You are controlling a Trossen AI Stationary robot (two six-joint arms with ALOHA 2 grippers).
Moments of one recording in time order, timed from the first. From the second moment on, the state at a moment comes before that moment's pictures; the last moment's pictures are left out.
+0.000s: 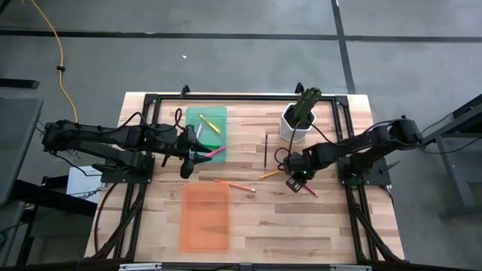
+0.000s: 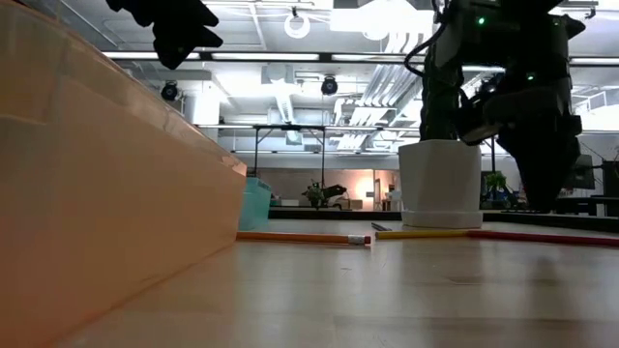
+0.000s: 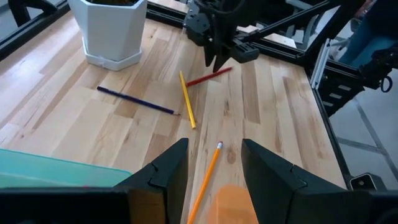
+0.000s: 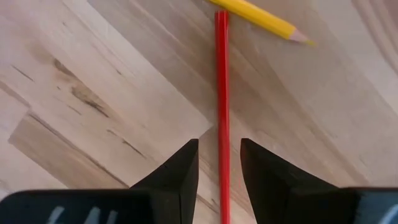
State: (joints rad) left arm 0.08 0.93 0.75 -0.31 -0.02 -0.29; right arm 0.12 1.43 0.77 -0.78 -0.08 0.91
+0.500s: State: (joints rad) left arm 0.08 0.93 0.75 -0.31 -0.02 -0.30; right arm 0.10 1.45 0.77 -0.80 -0.12 0.85
